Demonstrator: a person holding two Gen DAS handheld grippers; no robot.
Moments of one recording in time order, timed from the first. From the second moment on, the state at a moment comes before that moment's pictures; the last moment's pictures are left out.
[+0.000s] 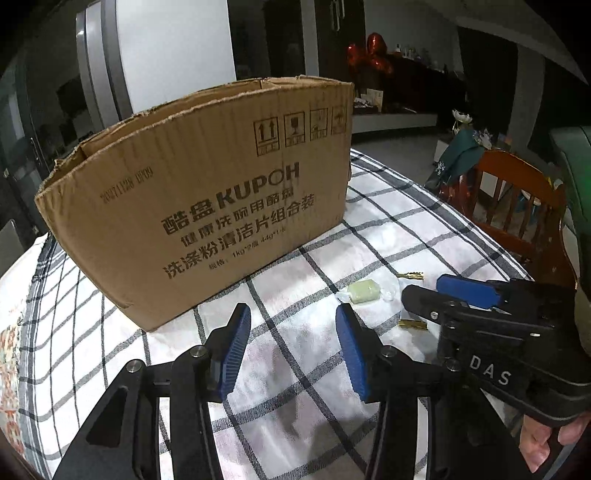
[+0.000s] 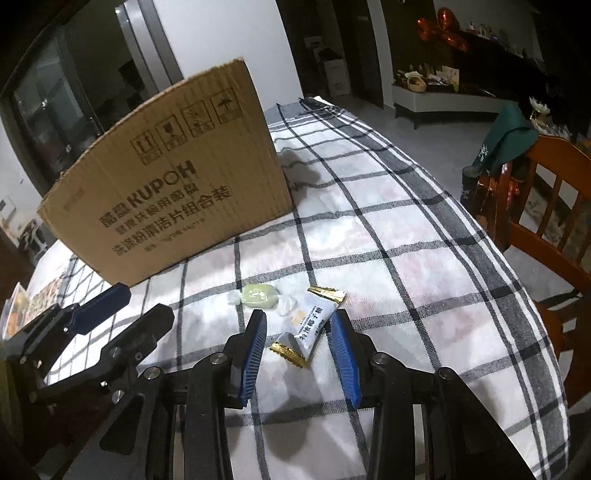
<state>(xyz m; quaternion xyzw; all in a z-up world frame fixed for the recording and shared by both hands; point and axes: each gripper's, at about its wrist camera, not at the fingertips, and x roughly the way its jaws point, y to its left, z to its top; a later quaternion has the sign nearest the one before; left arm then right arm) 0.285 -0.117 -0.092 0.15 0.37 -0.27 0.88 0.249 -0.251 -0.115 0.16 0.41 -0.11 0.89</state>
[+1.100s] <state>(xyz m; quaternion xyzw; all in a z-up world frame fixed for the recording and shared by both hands) 0.295 -0.139 -0.107 0.15 0.41 -0.30 0.85 0.237 -0.256 -0.116 0.13 0.39 -0.09 0.91</state>
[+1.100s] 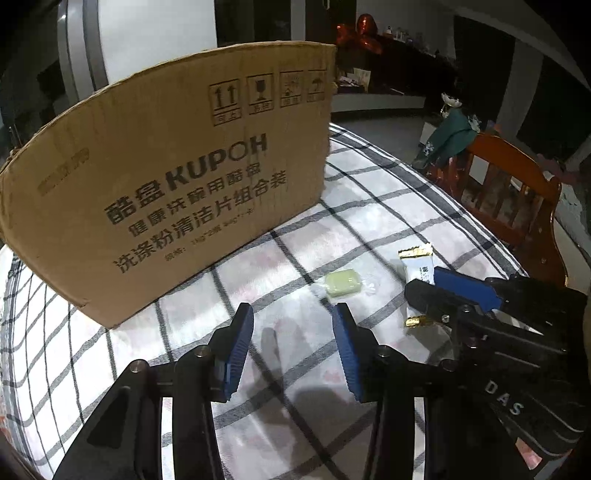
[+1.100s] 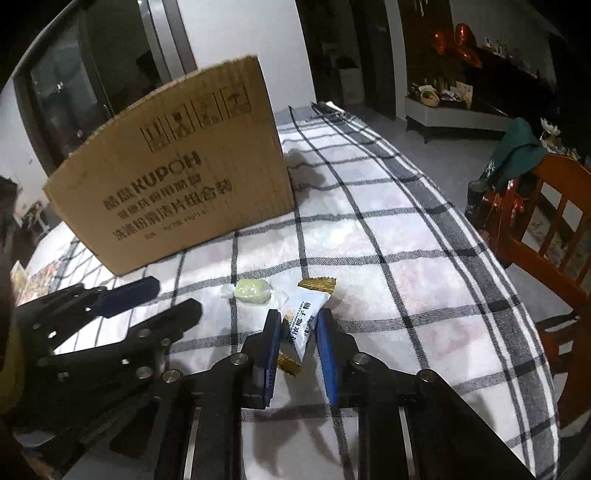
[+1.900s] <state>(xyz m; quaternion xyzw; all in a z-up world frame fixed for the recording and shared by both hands) 0.303 -0.184 -0.119 0.17 0.42 -0.34 0.82 0.233 -0.298 -0.114 0.19 0.37 -0.06 0.91</state>
